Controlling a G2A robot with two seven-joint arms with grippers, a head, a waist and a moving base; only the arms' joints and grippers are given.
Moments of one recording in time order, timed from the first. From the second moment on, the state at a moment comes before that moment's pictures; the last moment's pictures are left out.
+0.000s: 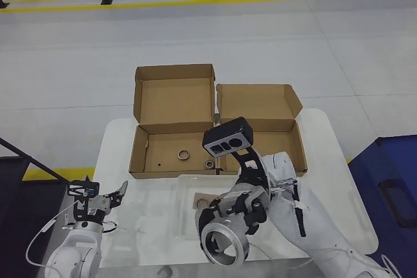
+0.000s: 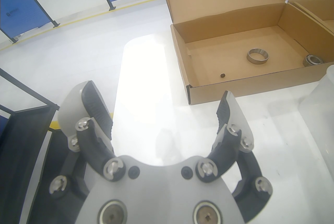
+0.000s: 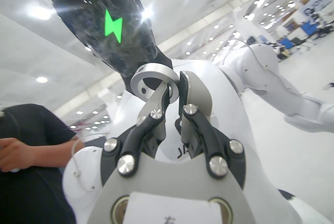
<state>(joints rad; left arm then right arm) 1.73 -1.15 -1.60 -1.80 1.33 0.00 0.00 -0.90 -1.33 0.96 -1.85 1.04 -0.34 1.32</state>
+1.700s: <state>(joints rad) 1.73 -1.15 -1.60 -1.80 1.33 0.00 0.00 -0.96 -1.34 0.87 -1.86 1.59 0.10 1.16</state>
